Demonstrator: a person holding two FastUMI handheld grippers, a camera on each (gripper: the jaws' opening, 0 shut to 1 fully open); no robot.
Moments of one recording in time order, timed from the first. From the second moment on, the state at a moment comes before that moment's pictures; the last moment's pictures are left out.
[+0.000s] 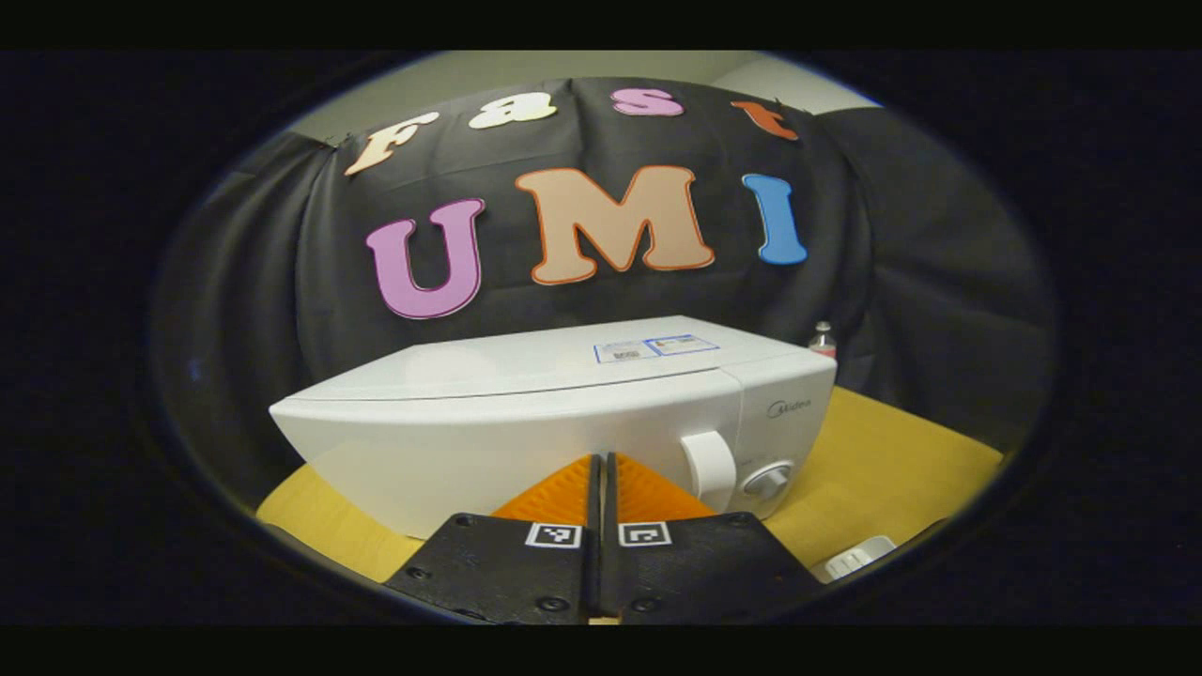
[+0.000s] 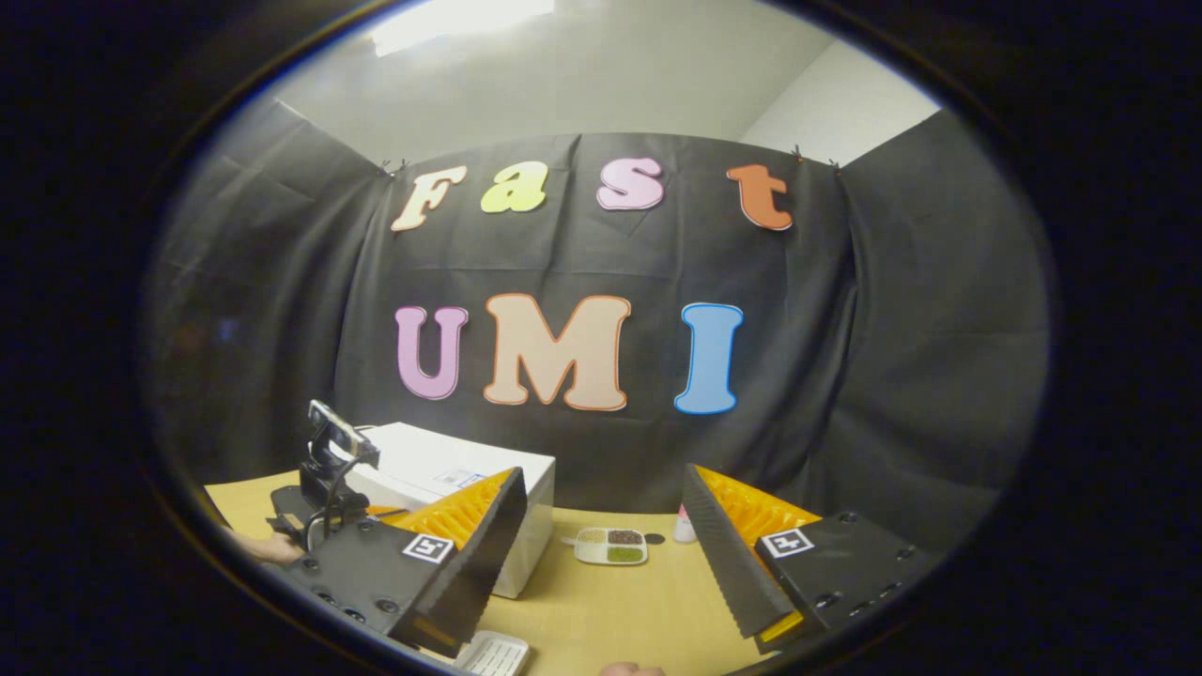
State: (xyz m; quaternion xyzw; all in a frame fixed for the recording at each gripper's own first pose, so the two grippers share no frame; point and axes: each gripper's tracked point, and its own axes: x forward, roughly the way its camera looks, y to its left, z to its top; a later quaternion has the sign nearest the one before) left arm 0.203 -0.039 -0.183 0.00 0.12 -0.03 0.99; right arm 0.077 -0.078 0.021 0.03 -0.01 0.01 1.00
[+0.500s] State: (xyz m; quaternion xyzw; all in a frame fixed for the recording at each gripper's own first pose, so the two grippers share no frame) left arm 0.135 -0.048 -0.082 -0.01 0.05 -0.07 1.00; right arm 0.065 -0.076 0.018 0.04 0.00 -0.01 1.00
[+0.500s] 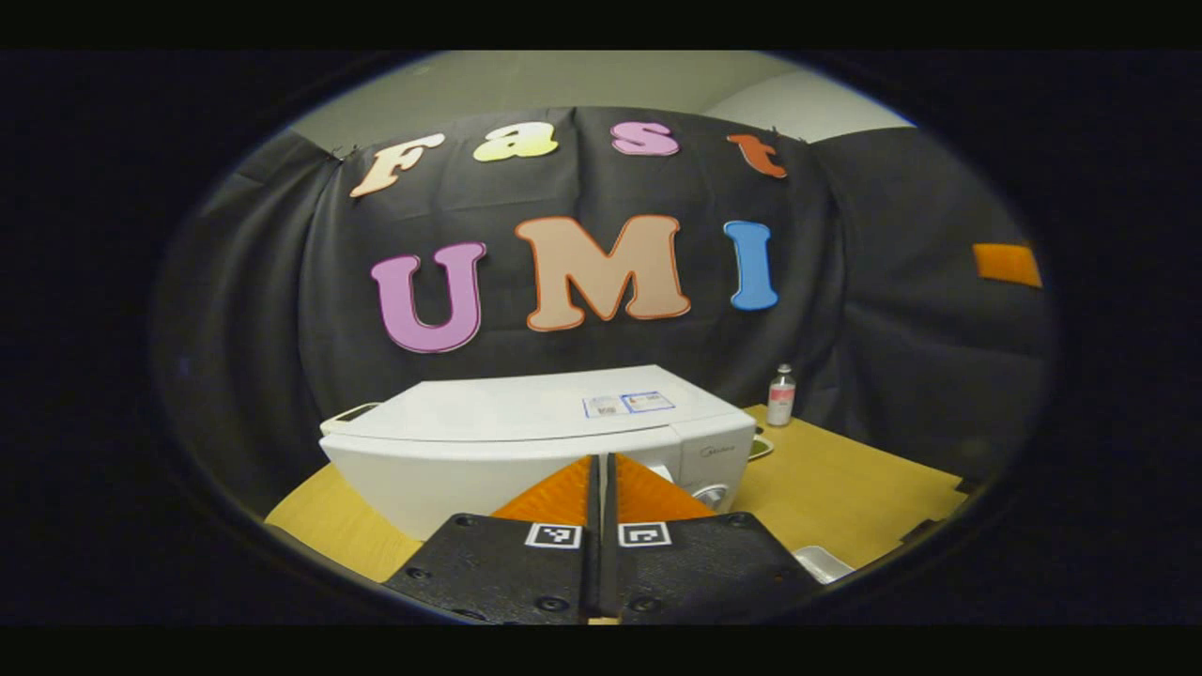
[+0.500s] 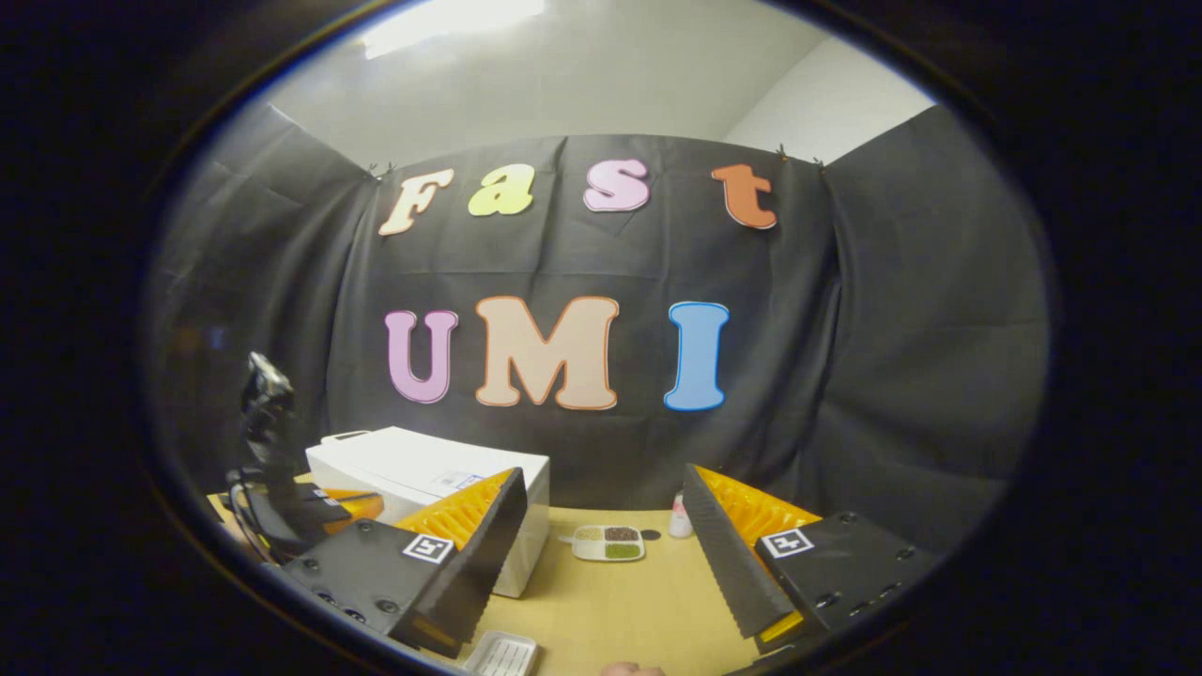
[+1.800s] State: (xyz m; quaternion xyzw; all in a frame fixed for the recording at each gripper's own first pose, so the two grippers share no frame) left arm 0.021 0.026 0.037 -0.01 -0.04 -0.03 1.00; right arm 0.071 -0.012 0.026 0.07 0.00 0.01 1.00
